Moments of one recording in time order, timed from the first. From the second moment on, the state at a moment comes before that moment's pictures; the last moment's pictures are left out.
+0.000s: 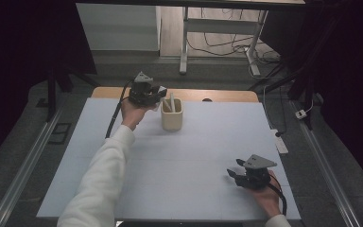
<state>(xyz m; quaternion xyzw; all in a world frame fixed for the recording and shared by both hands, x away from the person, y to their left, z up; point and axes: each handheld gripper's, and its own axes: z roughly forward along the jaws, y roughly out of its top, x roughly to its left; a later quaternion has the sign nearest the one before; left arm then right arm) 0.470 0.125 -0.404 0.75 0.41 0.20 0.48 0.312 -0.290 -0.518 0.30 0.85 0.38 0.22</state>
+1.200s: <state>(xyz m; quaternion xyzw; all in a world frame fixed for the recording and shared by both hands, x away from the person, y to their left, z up) 0.453 0.109 -0.417 0.79 0.35 0.17 0.47 0.313 -0.292 -0.518 0.30 0.84 0.39 0.21</state>
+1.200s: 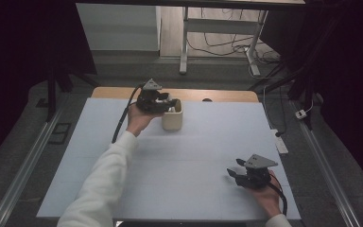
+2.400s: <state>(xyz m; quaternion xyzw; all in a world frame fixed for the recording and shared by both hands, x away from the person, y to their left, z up) 0.277 0.206 -0.477 0.79 0.37 0.17 0.45 0.314 -0.295 -0.512 0.29 0.83 0.43 0.19</state>
